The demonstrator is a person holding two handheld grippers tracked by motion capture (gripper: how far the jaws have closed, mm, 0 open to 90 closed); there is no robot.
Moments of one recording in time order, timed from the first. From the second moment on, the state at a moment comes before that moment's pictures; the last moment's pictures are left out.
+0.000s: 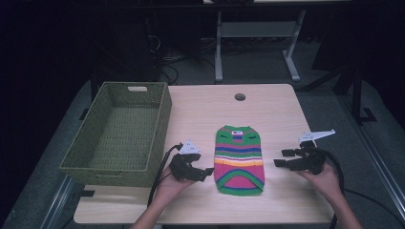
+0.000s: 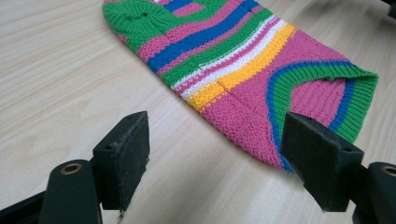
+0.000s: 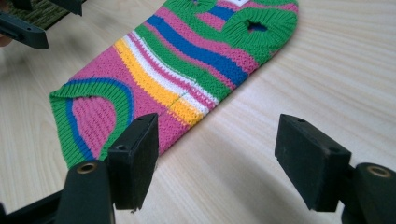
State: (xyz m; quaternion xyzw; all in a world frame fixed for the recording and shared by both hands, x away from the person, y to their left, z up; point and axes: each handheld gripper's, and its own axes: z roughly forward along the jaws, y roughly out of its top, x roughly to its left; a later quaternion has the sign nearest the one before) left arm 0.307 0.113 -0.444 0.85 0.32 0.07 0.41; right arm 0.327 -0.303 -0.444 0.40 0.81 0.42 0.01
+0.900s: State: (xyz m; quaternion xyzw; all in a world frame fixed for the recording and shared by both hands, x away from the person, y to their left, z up) left arm 0.280 0.119 -0.445 0.86 0.31 0.07 0.41; right arm 0.292 -0.316 -0.454 0.40 0.81 0.42 0.03
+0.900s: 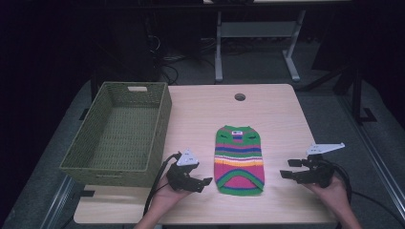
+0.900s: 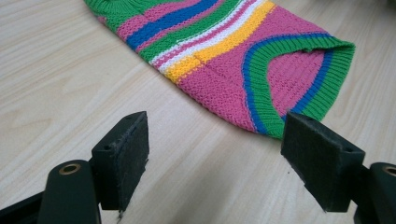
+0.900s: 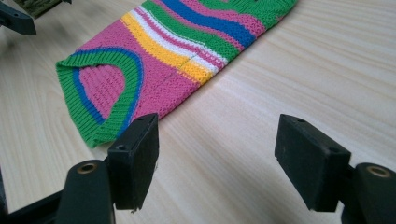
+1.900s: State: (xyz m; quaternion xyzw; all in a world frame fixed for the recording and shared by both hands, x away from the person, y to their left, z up) left arm 0.255 0.142 -0.448 0.84 0.32 0.08 0.43; right arm 0.250 -0.332 -0.463 0.42 0.78 0.46 0.04
